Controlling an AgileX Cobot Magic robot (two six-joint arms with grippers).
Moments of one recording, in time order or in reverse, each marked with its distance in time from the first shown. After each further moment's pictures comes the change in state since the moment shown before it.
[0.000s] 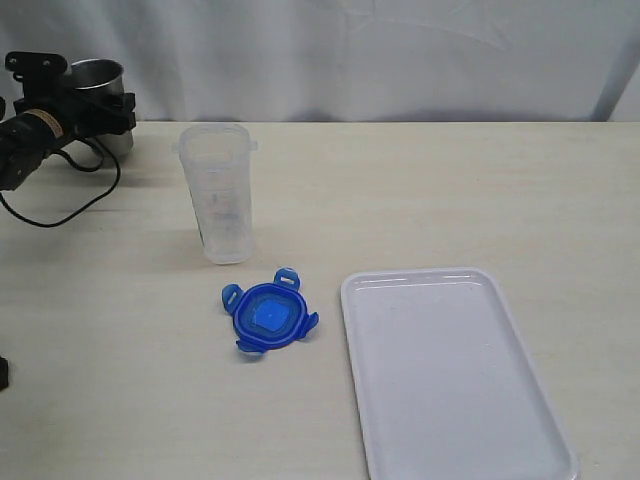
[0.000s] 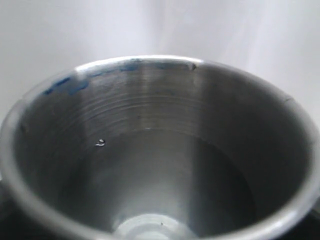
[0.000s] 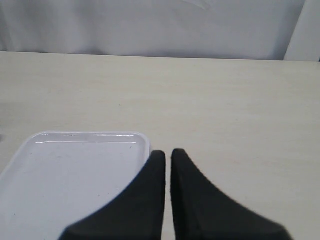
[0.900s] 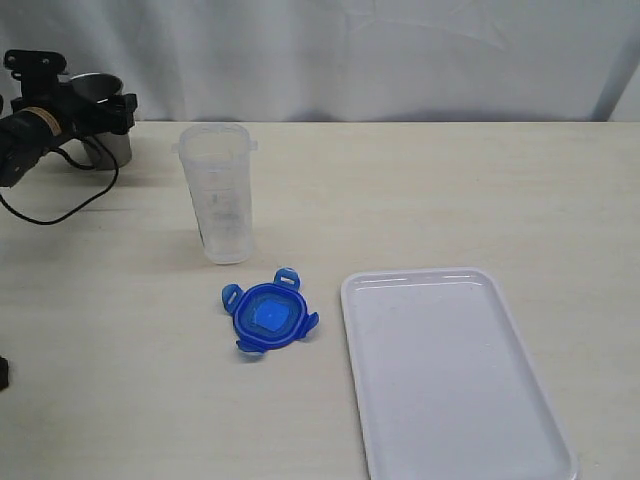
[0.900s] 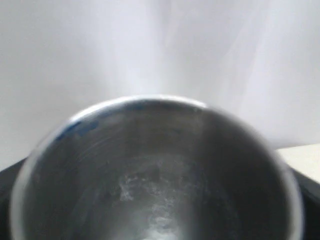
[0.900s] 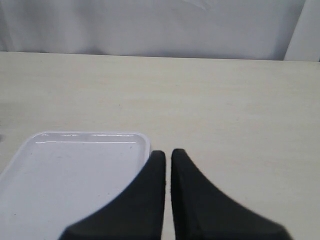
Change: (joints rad) left arm 0.000 -0.007 -0.002 0.008 0.035 -0.002; right arm 0.000 0.000 0.000 0.000 0.000 0.000
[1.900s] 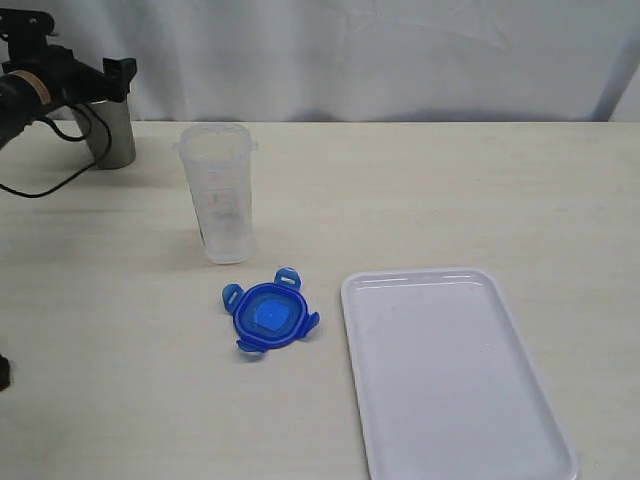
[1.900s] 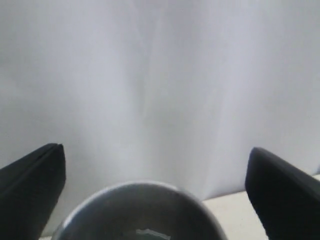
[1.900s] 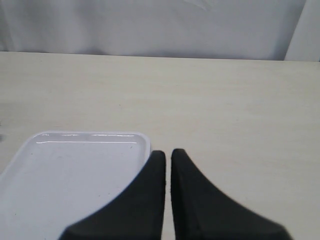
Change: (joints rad) left arm 0.002 -0.100 0.000 0.122 0.007 -0.116; right arm 0.000 0.000 0.000 0.000 0.000 0.000
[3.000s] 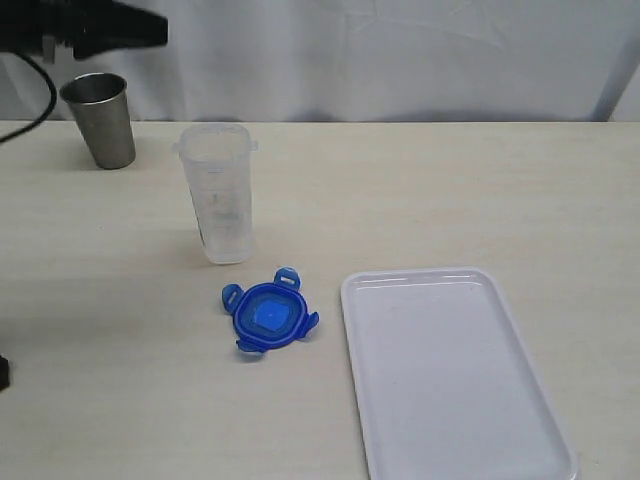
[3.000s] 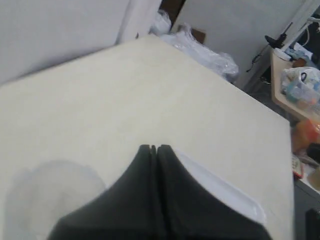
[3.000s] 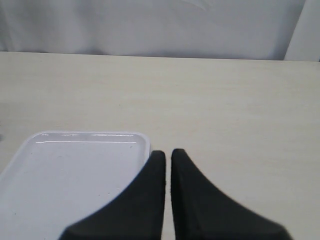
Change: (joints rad) left arm -0.010 -0.621 0.347 1.070 -0.659 -1.151; right arm 0.000 0.000 0.000 0.000 0.000 0.000
